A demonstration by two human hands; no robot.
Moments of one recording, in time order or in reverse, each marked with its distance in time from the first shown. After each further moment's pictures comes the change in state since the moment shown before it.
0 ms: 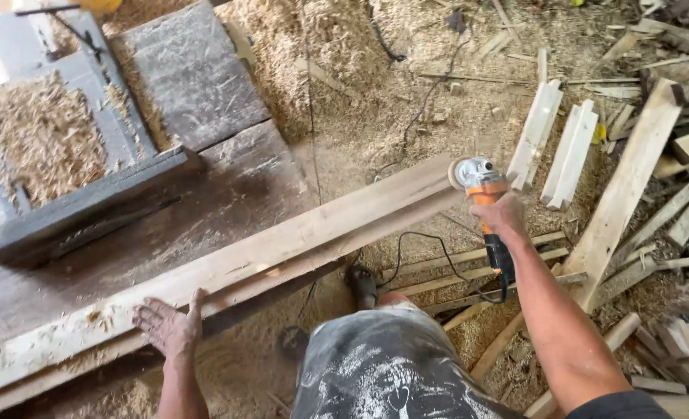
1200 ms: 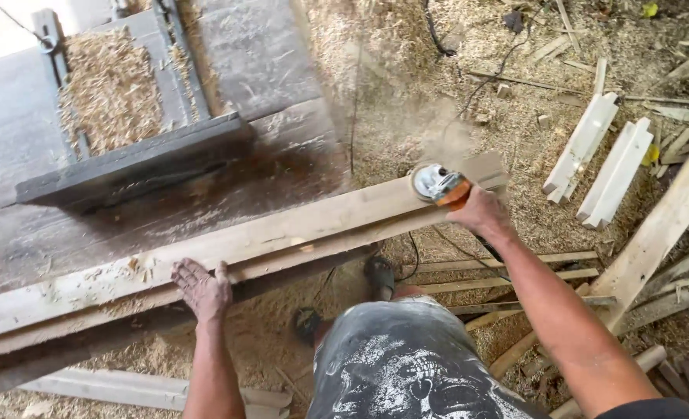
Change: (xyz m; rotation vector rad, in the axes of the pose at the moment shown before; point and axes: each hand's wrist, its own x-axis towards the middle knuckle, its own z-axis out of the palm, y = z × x) left_hand 0.004 -0.030 0.013 -0.045 0.030 0.091; right_hand -0.071 -0.152 0.030 -0.218 -0.344 -0.346
